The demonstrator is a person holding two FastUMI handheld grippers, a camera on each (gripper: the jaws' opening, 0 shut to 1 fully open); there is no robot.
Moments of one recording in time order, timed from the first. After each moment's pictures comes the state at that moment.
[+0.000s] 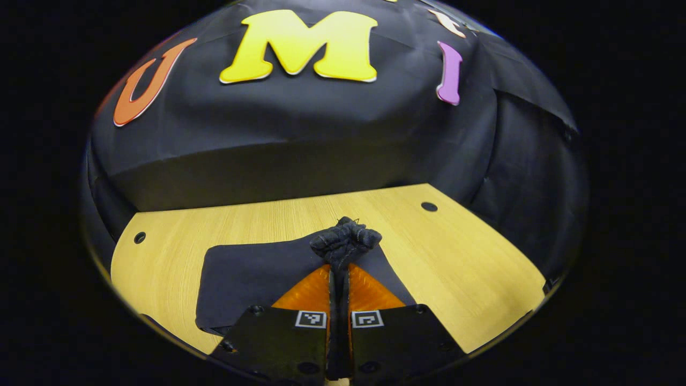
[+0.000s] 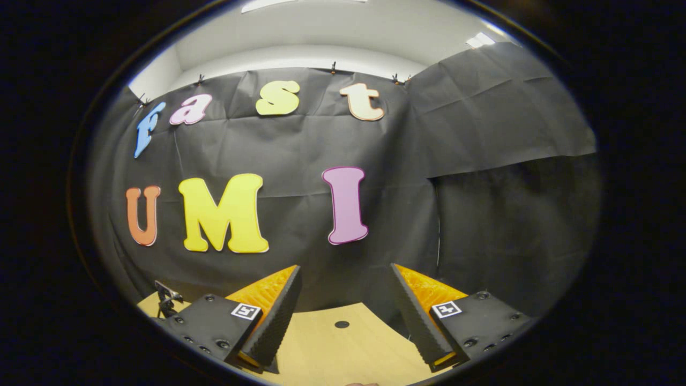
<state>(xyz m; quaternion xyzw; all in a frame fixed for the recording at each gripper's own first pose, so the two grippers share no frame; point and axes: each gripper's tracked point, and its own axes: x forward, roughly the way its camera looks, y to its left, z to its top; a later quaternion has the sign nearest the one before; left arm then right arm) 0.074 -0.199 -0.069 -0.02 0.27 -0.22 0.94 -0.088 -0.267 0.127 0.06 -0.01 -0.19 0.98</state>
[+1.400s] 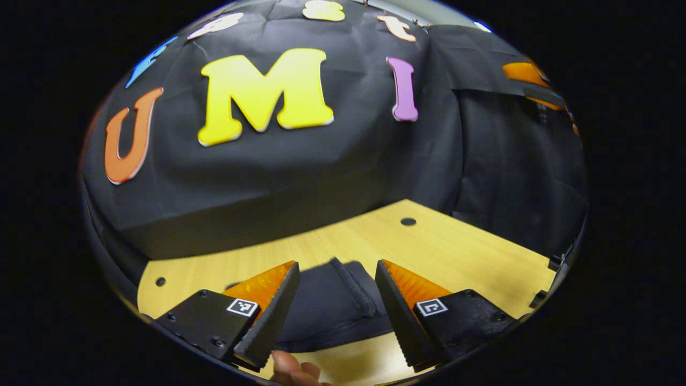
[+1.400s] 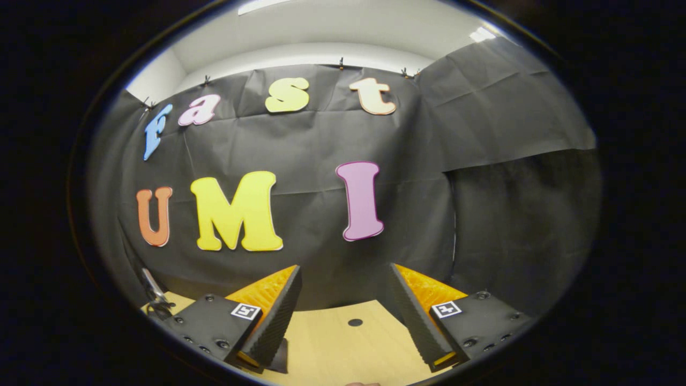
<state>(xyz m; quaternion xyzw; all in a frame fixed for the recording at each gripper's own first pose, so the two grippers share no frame) 0.056 -0.181 0.050 0.03 0.13 -0.25 0.96 -0.066 -0.239 0.125 0.07 0.00 -0.13 0.99</state>
